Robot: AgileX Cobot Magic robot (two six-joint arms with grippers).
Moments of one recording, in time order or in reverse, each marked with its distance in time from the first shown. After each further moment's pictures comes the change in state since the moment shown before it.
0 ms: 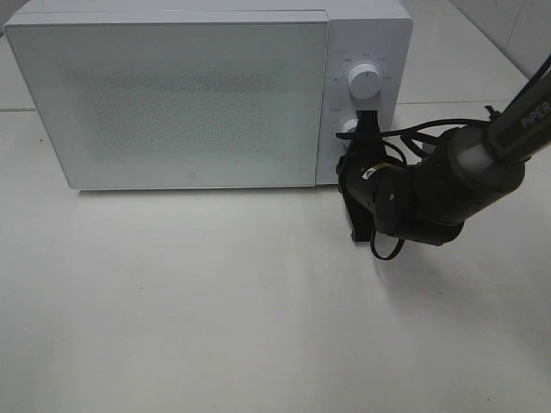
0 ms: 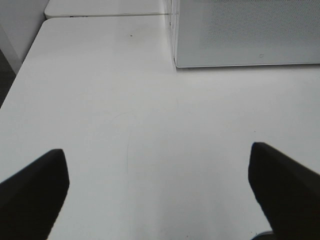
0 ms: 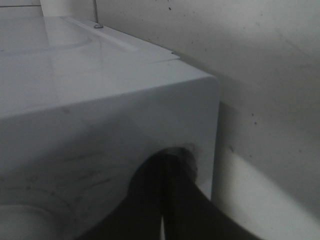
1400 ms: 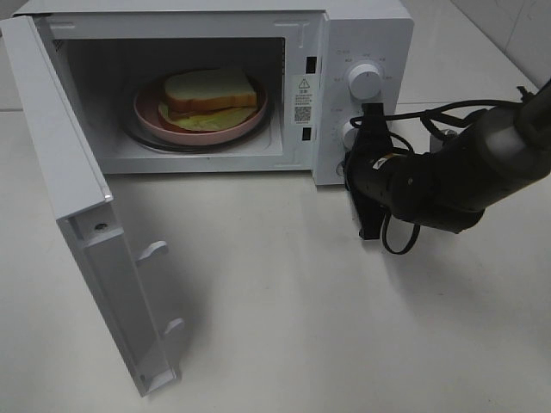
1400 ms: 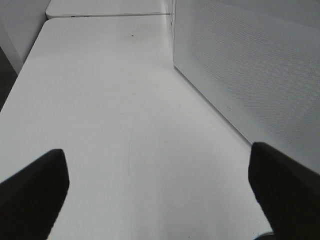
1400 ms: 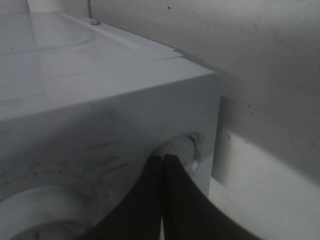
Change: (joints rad) left arm 0.000 0.000 0.000 0.008 0.000 0.000; right arm -0.010 -0.091 0.050 -0.025 0.113 -0.017
